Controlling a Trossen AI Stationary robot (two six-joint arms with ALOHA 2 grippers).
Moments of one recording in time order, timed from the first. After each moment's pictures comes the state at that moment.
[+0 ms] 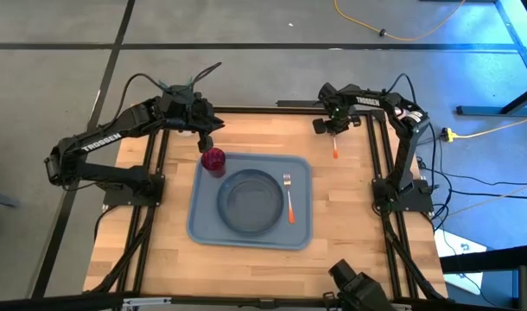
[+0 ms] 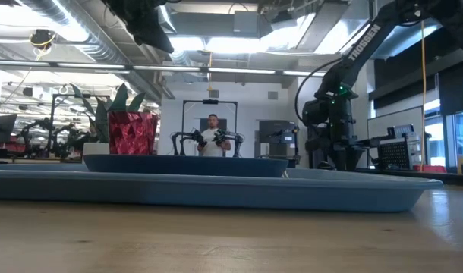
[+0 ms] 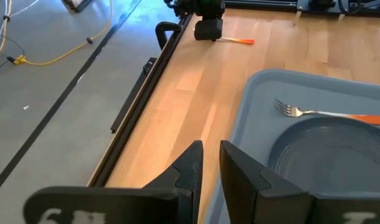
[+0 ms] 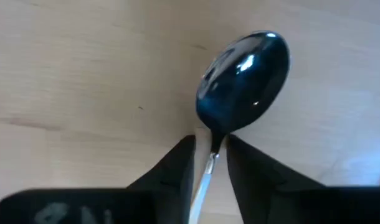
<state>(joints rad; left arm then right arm) 0.52 1.06 1.10 -0.61 0.09 0.19 -0.94 1.95 1.22 -0.89 -0.01 0.44</state>
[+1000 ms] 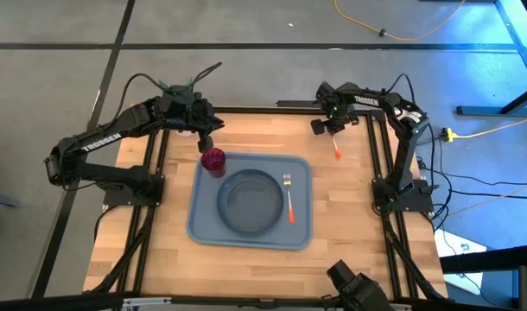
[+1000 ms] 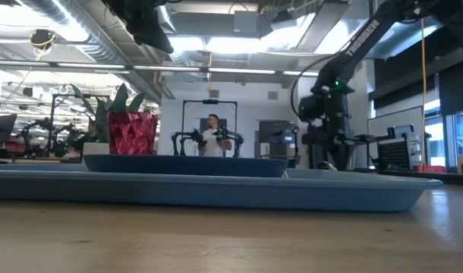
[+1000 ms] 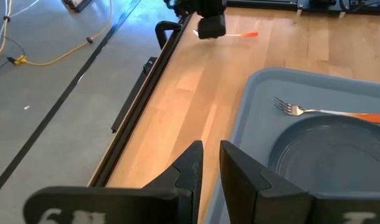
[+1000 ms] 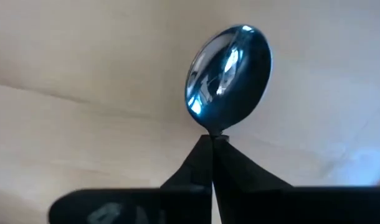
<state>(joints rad) 0.52 1.06 1.10 -0.61 0.08 0.19 -0.92 1.94 1.27 -0.96 -0.03 0.39</state>
